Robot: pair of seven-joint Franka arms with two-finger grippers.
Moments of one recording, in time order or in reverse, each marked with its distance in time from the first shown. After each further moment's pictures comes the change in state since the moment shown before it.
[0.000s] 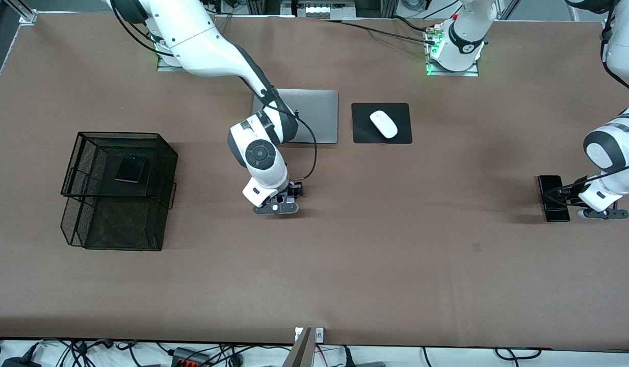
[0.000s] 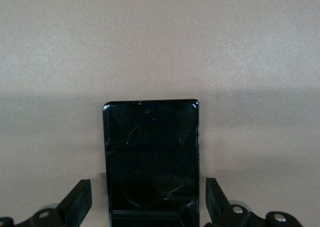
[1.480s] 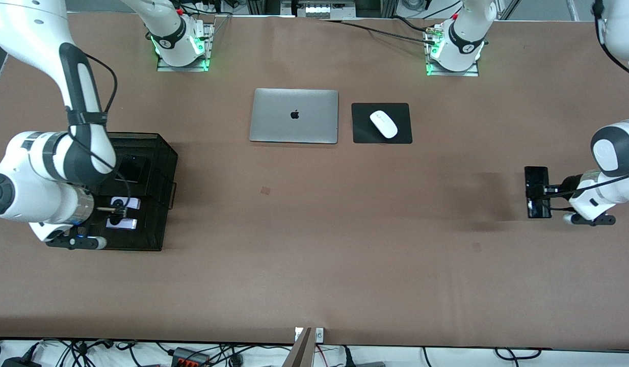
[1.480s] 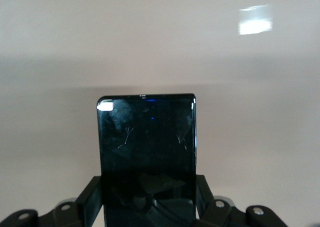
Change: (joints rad) left arm -0.173 -0.167 -0.072 0.146 0.002 -0.511 -0.248; right arm -0.612 -0.232 -0.052 0.021 -0.007 -0.413 -0.499
